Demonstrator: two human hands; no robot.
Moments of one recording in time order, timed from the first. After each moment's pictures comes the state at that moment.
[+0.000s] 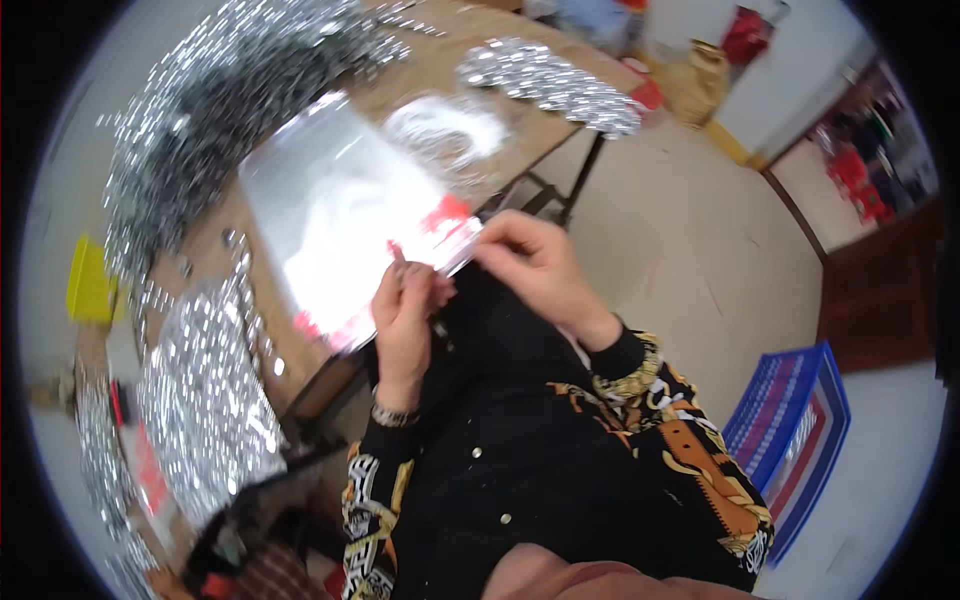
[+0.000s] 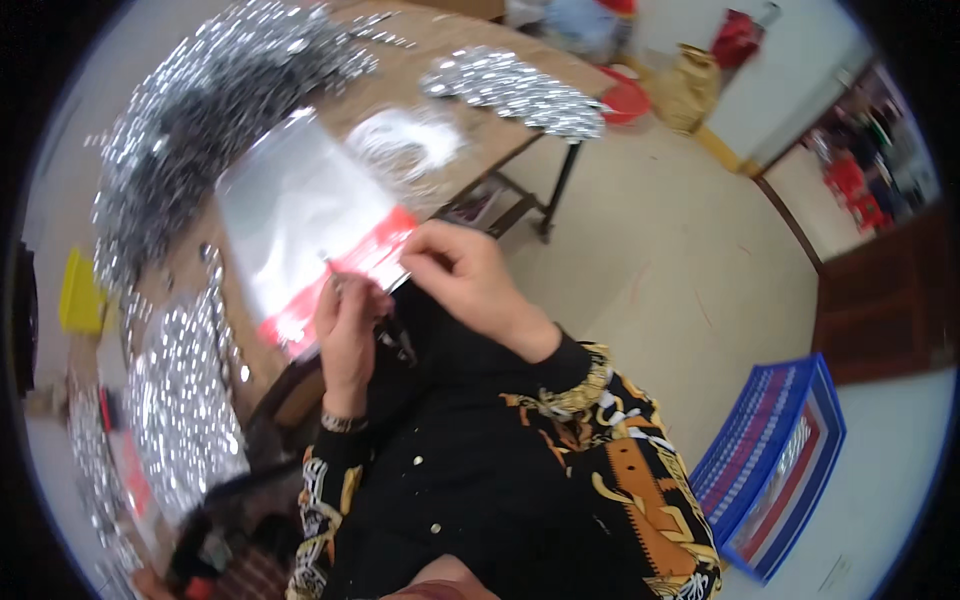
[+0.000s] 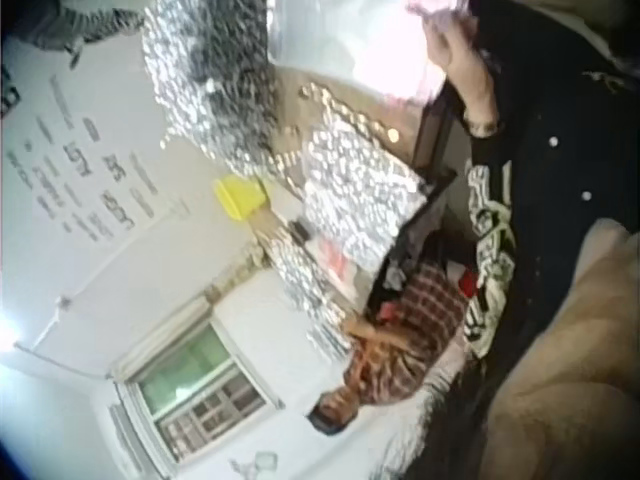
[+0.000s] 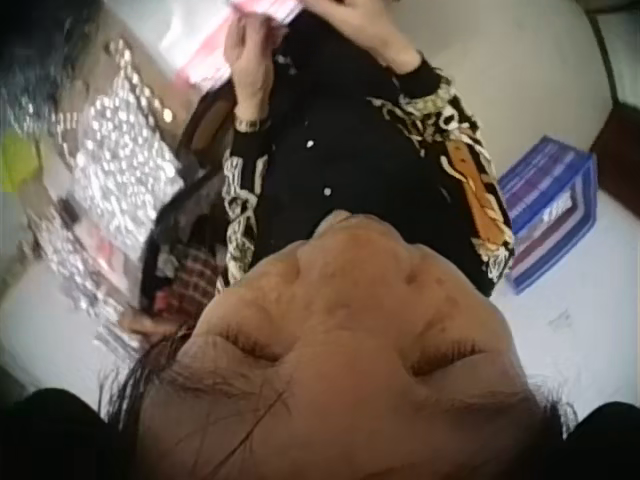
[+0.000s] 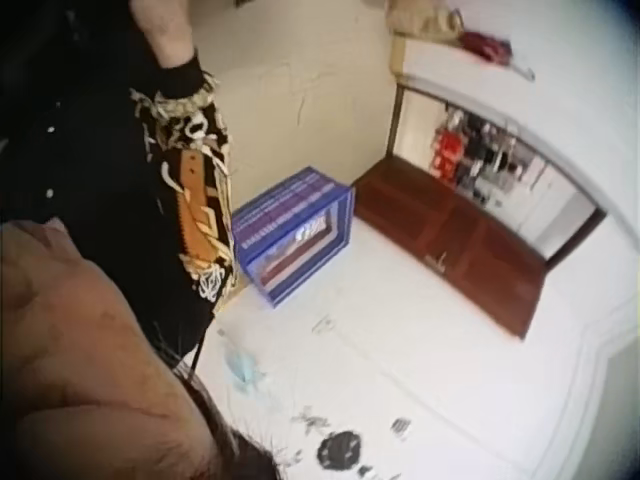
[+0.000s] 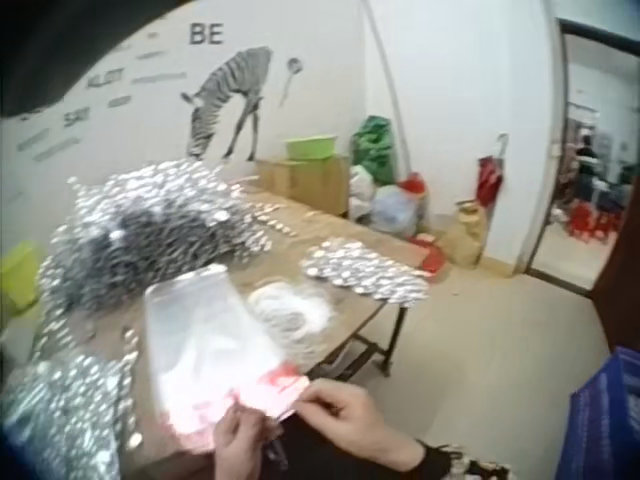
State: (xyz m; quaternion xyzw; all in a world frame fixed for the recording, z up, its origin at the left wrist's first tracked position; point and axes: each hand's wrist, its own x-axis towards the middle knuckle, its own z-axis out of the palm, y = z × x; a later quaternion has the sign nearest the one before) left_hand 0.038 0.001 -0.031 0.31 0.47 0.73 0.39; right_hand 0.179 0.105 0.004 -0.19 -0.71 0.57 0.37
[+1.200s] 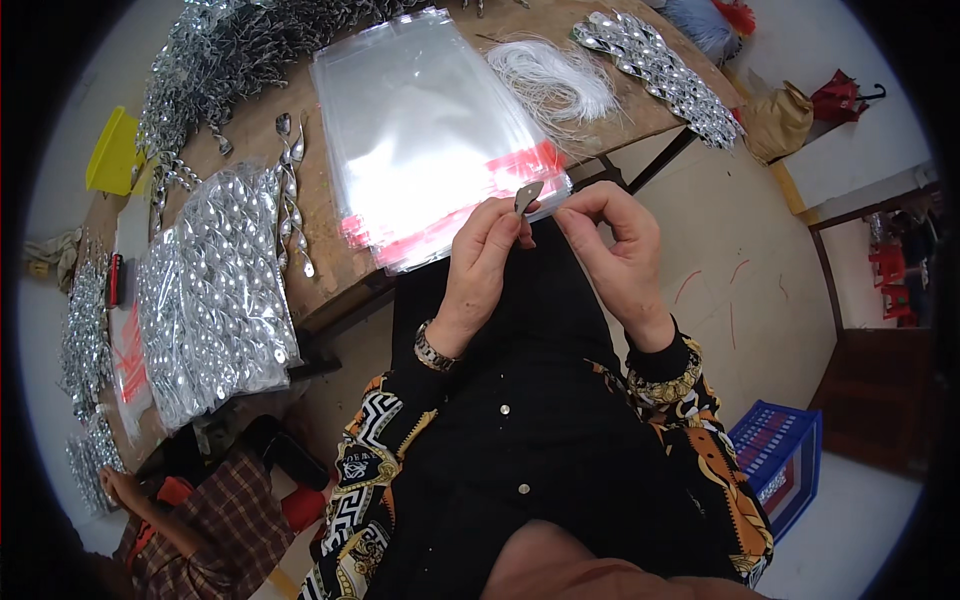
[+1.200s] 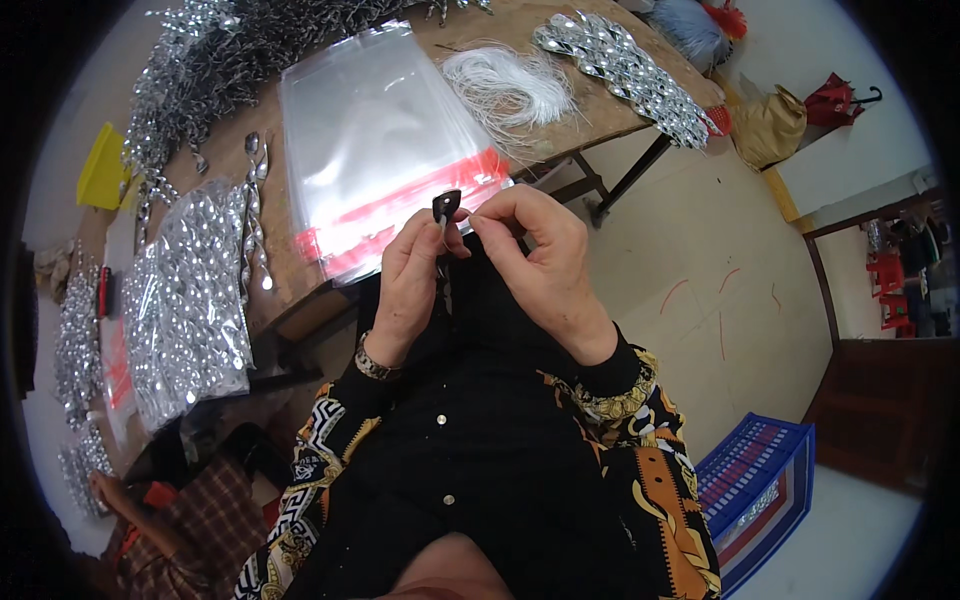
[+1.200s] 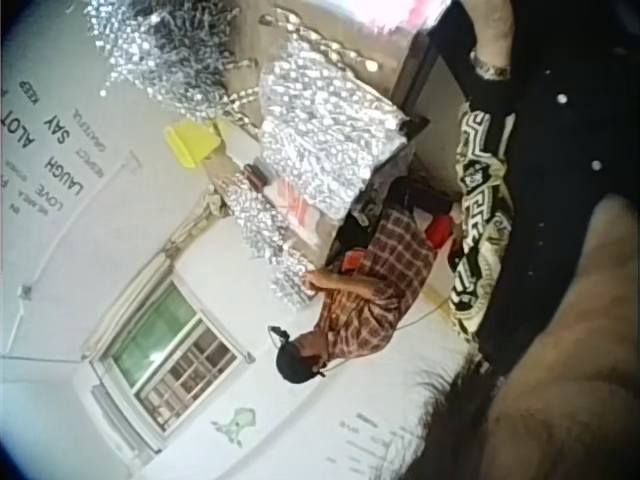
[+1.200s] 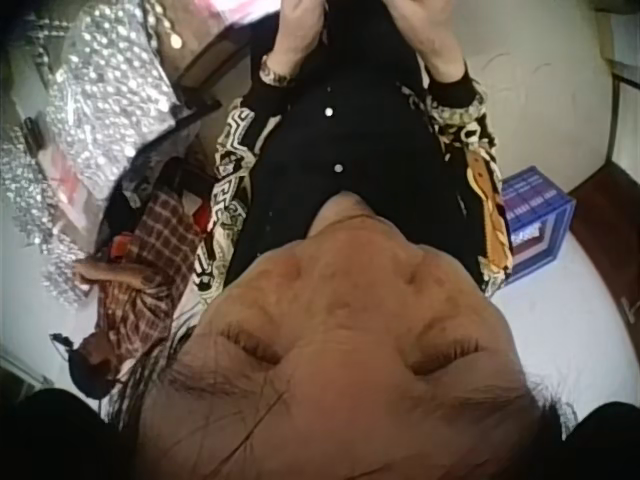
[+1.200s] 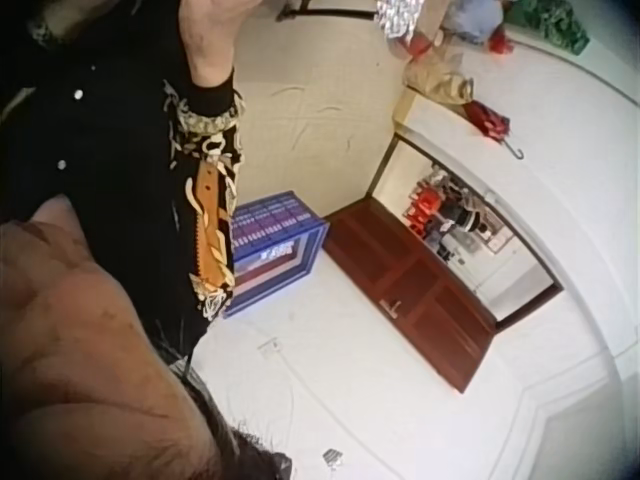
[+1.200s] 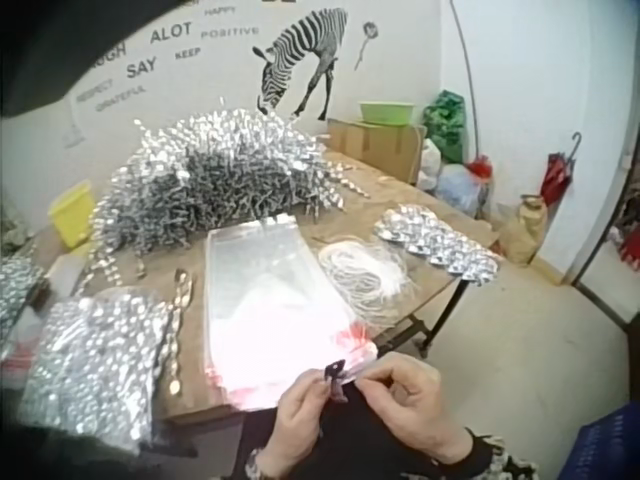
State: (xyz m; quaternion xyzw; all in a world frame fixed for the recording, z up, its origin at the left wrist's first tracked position) left_hand 0.033 -0.006 -0.046 0.40 0.44 0.72 0.35; right_hand 0.163 0.083 0.017 -0.17 -0.77 0.48 0.39
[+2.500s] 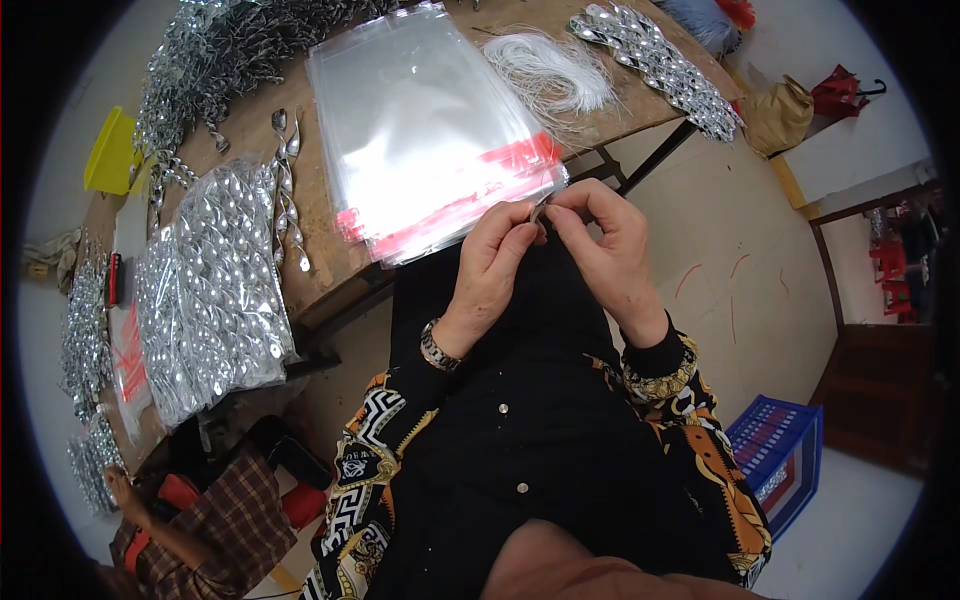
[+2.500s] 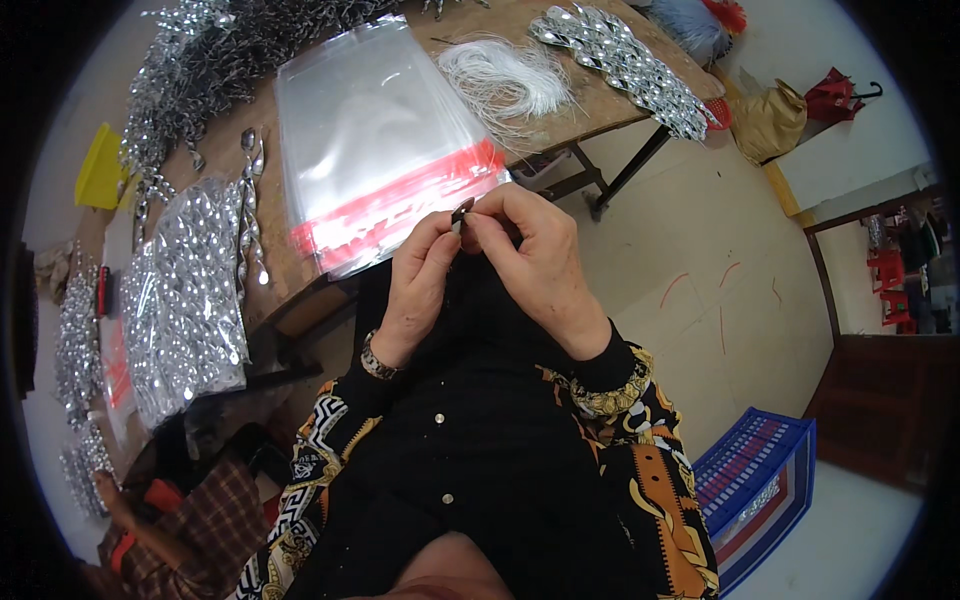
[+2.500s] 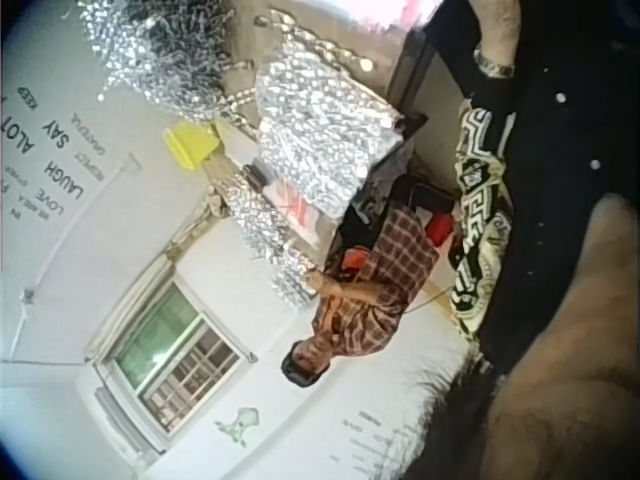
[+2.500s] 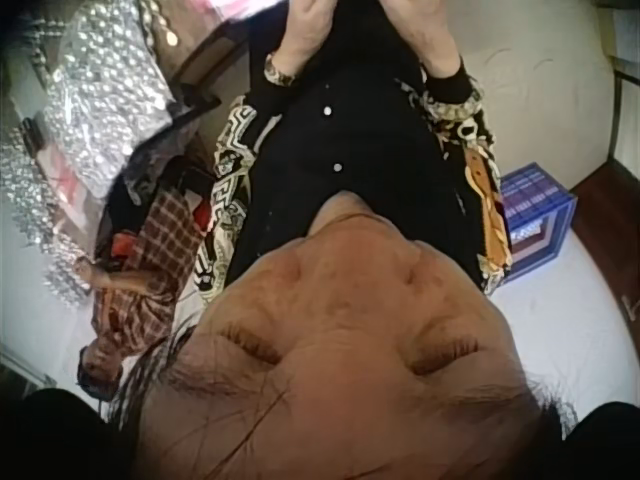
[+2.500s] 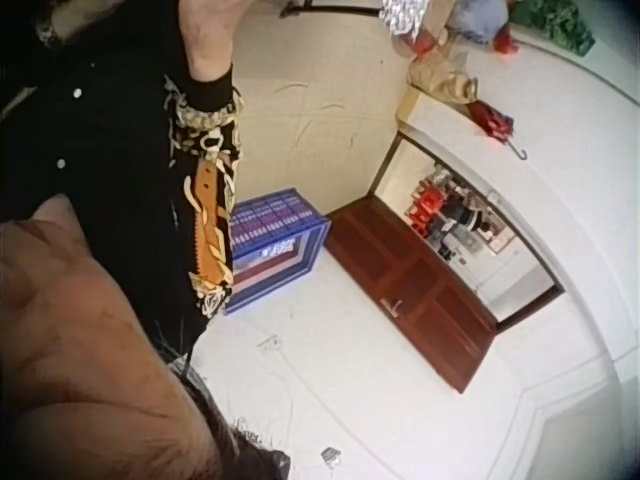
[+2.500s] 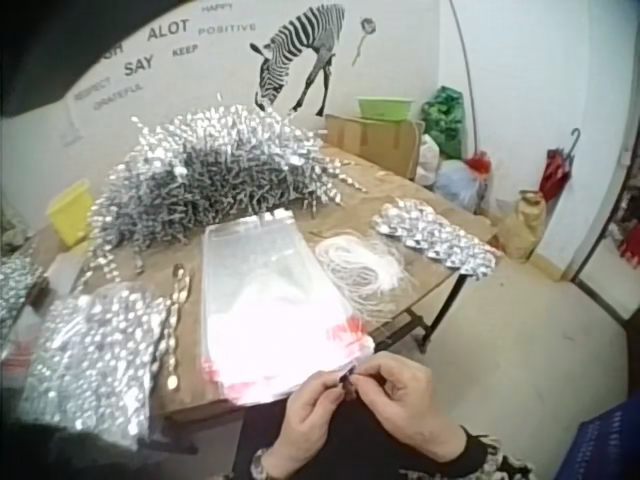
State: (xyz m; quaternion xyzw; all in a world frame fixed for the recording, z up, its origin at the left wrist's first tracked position) left_hand 0.044 -0.006 -0.063 0.42 0.45 0.71 0.34; right_hand 0.163 0.080 0.011 -0.21 -0.76 0.49 0.36
